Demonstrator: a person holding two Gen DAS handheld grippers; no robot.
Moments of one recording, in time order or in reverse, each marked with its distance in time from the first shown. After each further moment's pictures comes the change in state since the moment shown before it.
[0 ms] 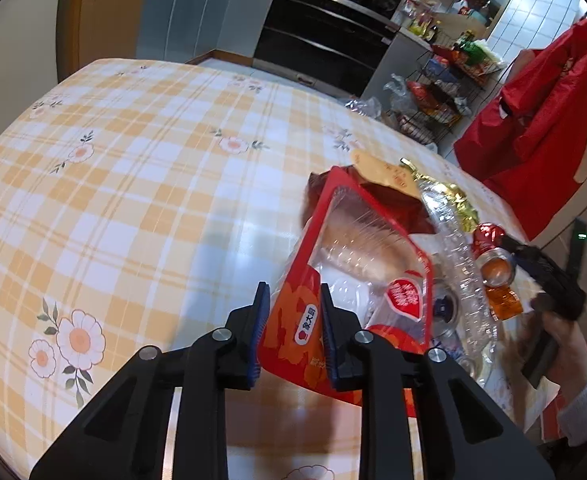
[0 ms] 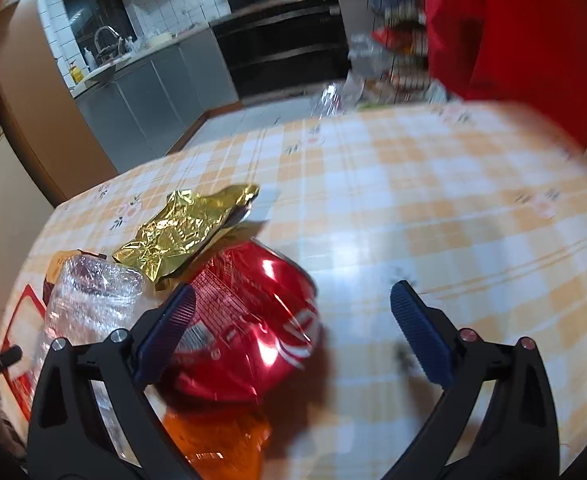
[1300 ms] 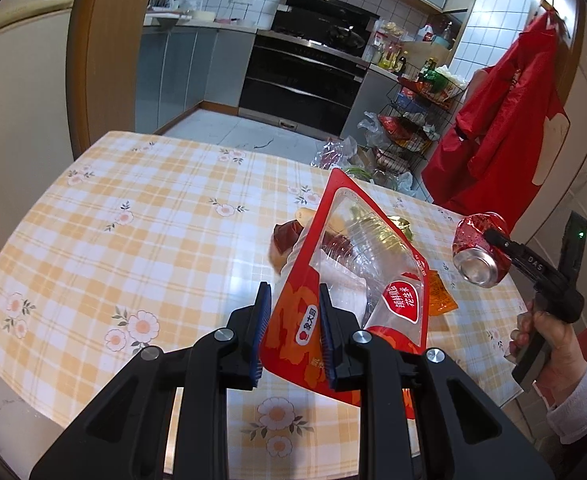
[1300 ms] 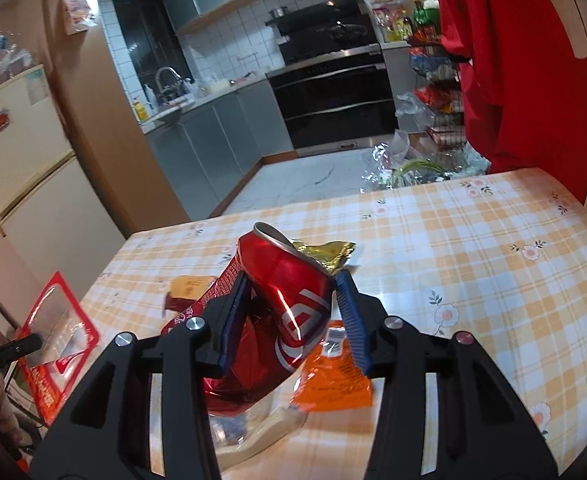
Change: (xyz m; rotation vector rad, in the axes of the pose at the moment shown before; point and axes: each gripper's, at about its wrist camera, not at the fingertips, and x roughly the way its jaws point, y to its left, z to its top) left arm -0.144 -0.045 -0.010 0.092 -0.153 0.000; right arm -0.154 0.057 -0.010 -0.074 -0.216 0.170
